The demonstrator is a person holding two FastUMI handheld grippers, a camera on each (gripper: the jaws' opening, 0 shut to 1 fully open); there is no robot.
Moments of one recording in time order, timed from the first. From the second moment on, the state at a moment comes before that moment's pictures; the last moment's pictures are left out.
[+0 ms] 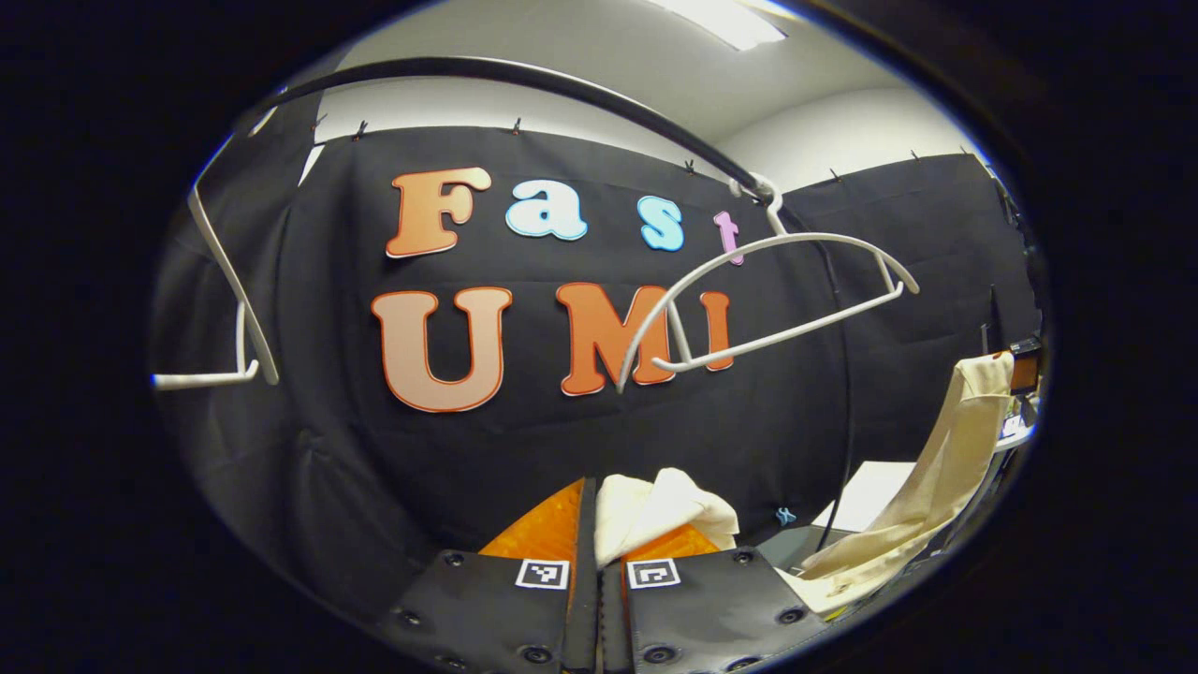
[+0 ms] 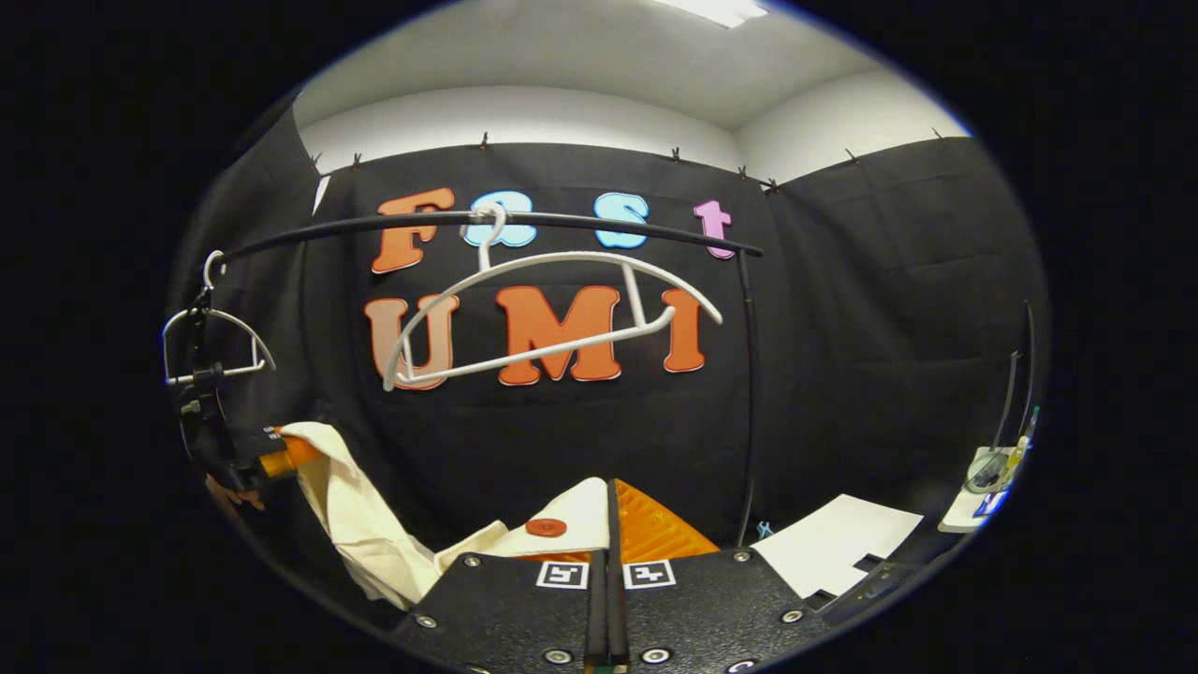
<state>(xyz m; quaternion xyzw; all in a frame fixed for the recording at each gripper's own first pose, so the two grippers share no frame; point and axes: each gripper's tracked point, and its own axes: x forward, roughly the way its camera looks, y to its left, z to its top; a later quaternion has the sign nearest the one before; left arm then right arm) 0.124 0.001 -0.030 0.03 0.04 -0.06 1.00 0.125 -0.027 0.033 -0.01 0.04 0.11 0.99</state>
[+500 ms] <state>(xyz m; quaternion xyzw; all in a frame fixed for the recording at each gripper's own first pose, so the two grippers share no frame) 0.061 -0.043 -0.149 -0.05 0.18 -0.09 0.98 0.076 0.051 -0.121 0.00 0.18 0.17 0.97</state>
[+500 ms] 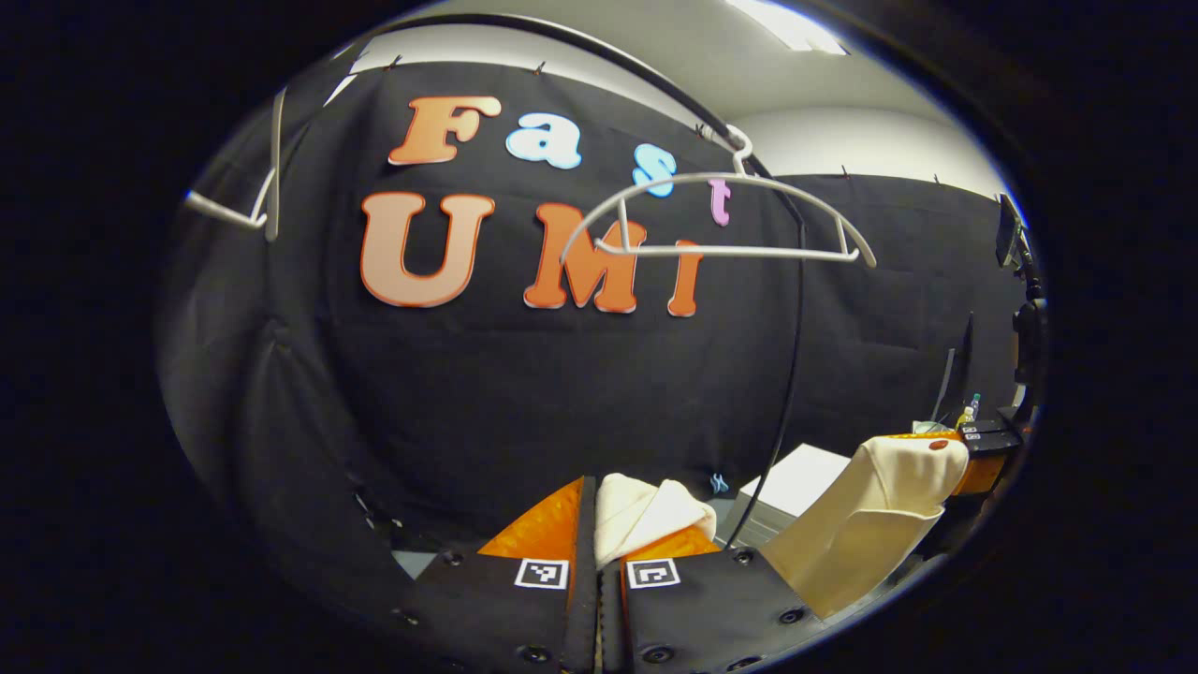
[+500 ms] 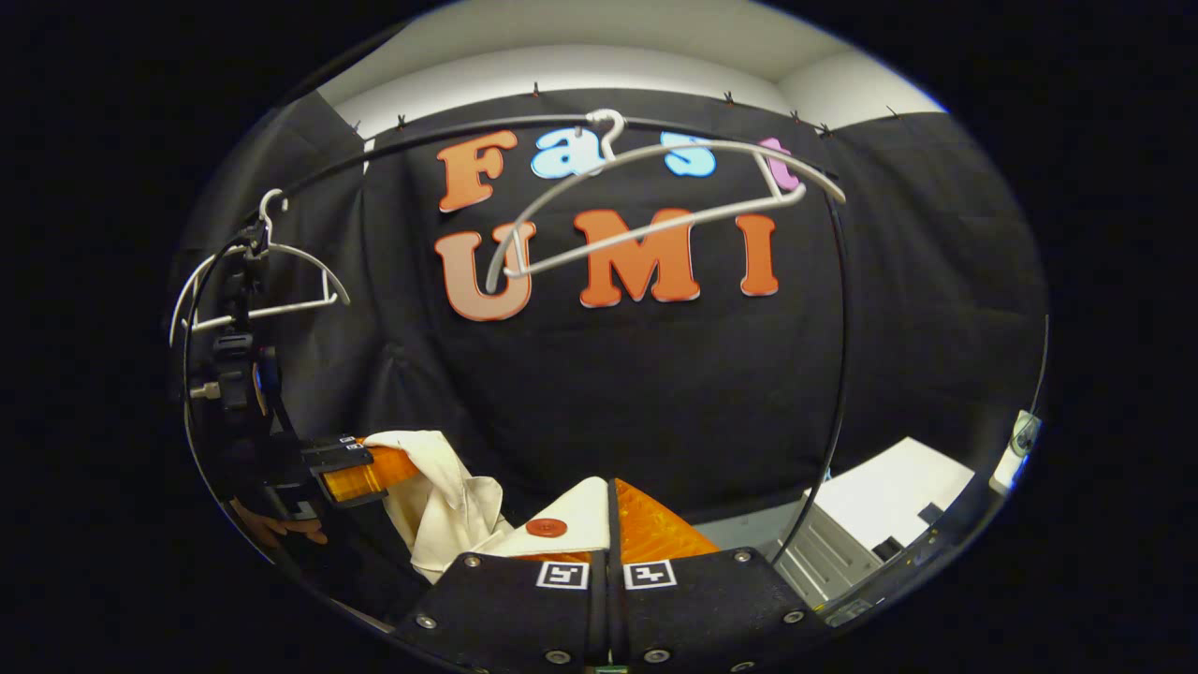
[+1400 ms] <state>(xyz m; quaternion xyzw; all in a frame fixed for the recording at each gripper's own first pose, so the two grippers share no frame) -0.007 -0.089 -0.450 -0.03 0.51 -0.08 0.86 0.049 0.034 -0.443 0.05 0.47 0.06 0.88</state>
